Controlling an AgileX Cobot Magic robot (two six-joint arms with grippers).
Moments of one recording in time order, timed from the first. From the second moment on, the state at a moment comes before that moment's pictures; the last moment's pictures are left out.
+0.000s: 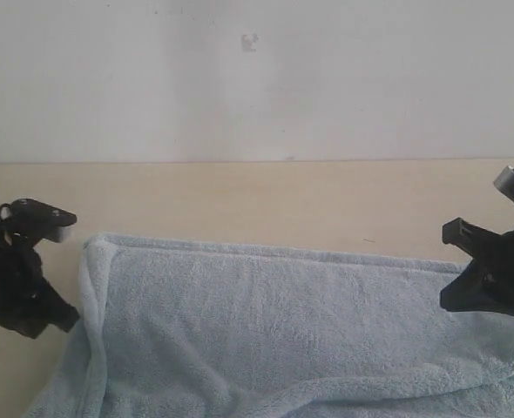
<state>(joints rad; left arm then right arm) -0.15 1.79 -0.93 0.09 0.62 0.15 -0.13 1.63 -0.77 0.96 0.75 -0.61</state>
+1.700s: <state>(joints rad) -0.22 1.59 -0.80 -0.48 0.54 0.62 -0.13 1.62 -0.77 1.13 0.73 -0.90</state>
